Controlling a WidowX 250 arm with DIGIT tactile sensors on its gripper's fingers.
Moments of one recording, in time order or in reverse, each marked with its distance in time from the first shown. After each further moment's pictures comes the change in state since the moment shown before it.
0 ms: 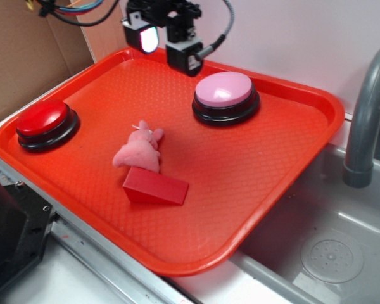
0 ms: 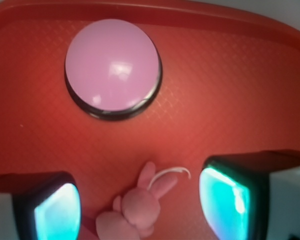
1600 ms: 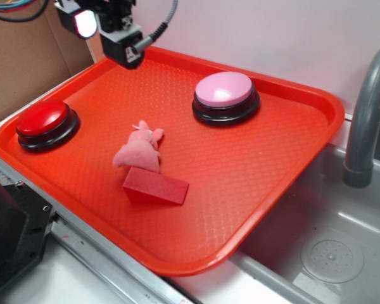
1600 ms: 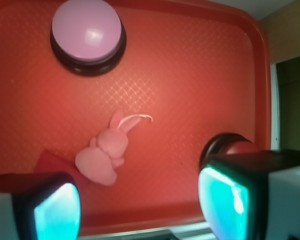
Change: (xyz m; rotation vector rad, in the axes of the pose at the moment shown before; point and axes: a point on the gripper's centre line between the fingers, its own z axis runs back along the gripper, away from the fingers) arm -0.058 0.009 0.040 0.088 -0.051 0.022
